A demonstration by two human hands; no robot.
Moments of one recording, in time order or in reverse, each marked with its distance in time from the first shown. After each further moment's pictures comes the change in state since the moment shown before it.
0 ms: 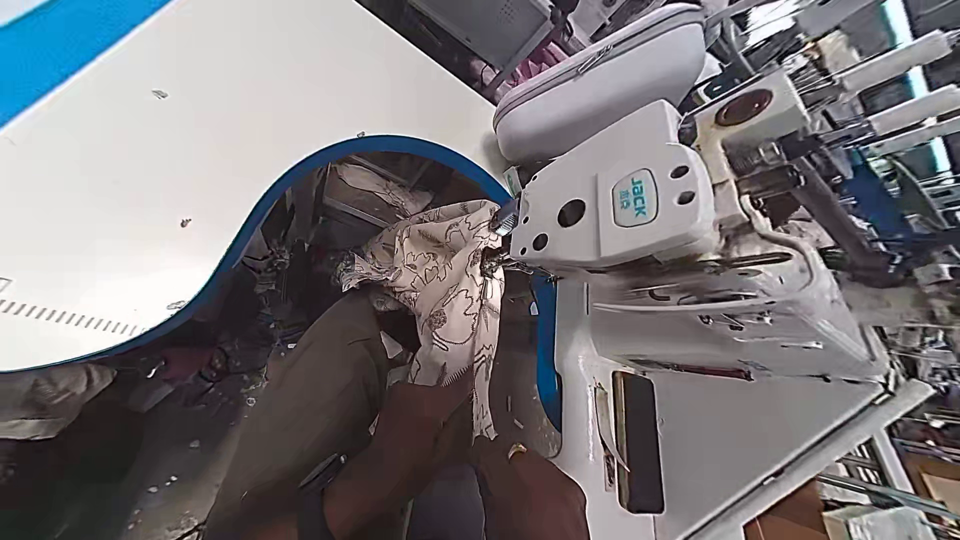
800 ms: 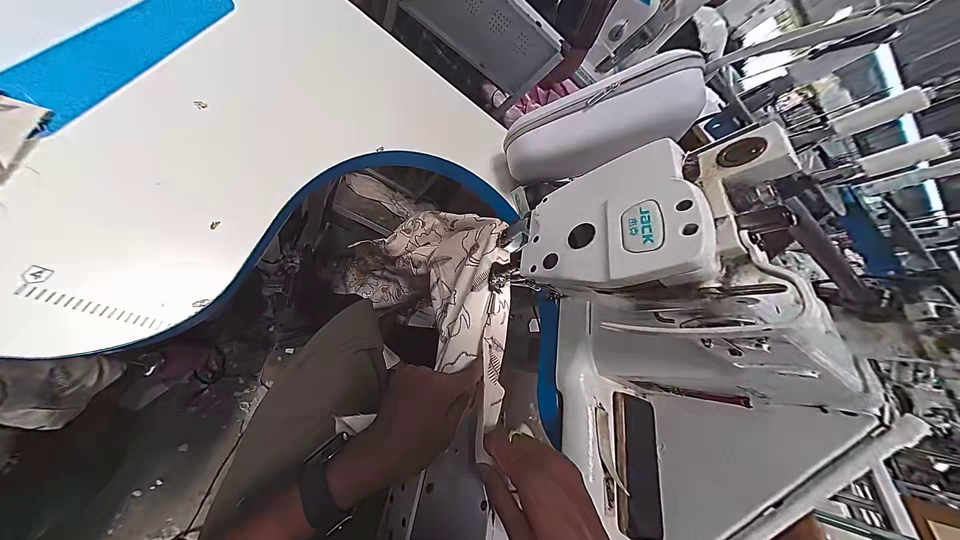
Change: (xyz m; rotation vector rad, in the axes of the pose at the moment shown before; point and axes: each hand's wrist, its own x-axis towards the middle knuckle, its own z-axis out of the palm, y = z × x) left_hand 0.027 0.002 -0.023 -0.025 -0.277 -0.148; right_hand 0.017 0.028 -0.016 0.276 -0.441 0.014
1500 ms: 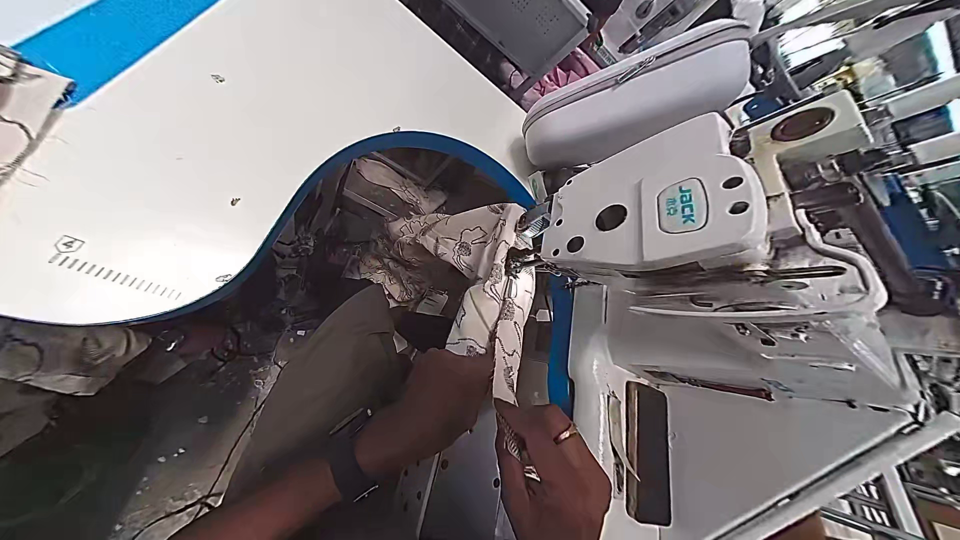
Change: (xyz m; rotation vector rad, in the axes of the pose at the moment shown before) left_hand 0.002 0.000 0.007 -0.010 0.065 0.099; right_hand 0.013 -0.016 0.035 -0.009 0.729 -0.037
